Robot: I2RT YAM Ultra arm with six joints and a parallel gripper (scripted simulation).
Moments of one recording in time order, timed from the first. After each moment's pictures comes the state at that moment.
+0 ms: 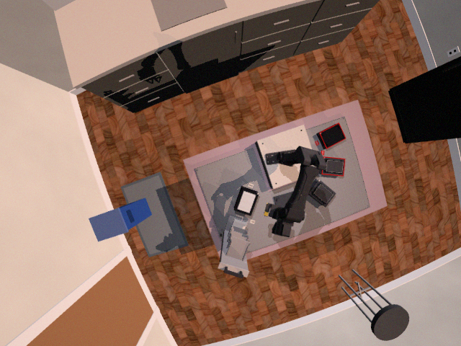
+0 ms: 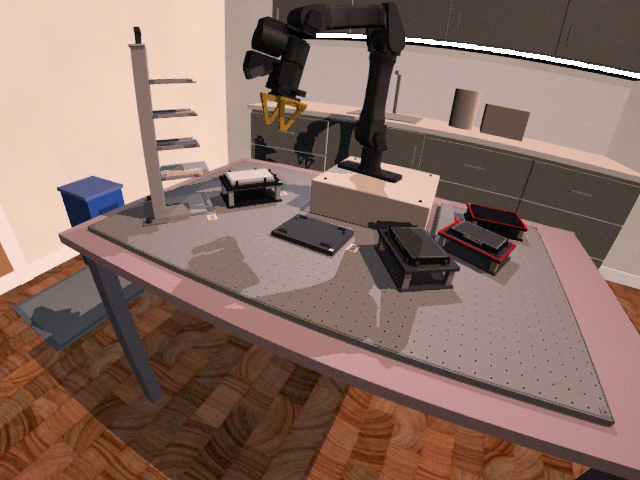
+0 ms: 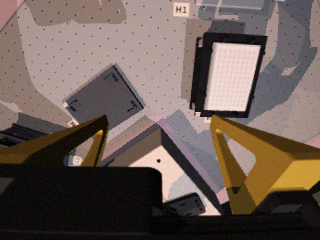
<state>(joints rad) -0.40 1.52 1.33 -1.12 0.00 0.05</state>
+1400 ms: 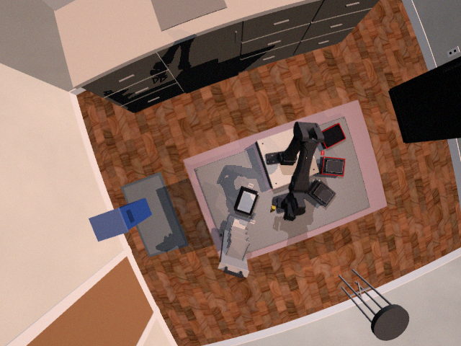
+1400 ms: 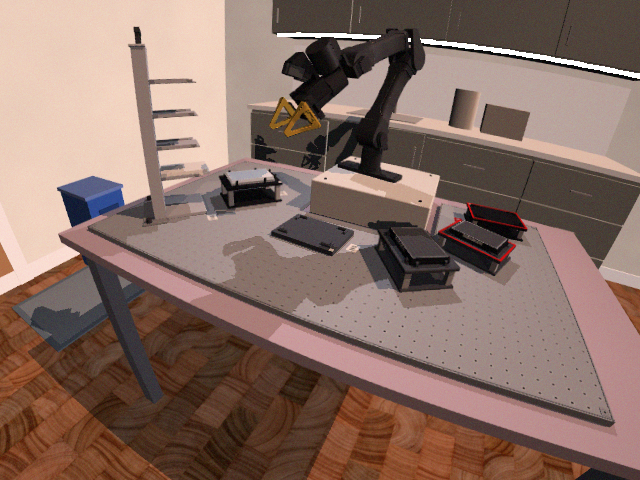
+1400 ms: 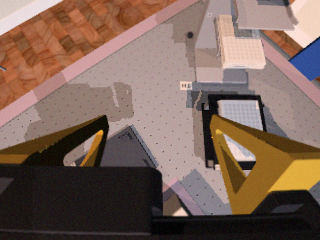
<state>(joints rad) -0.20 1.06 0.67 -0.33 0.21 0.19</state>
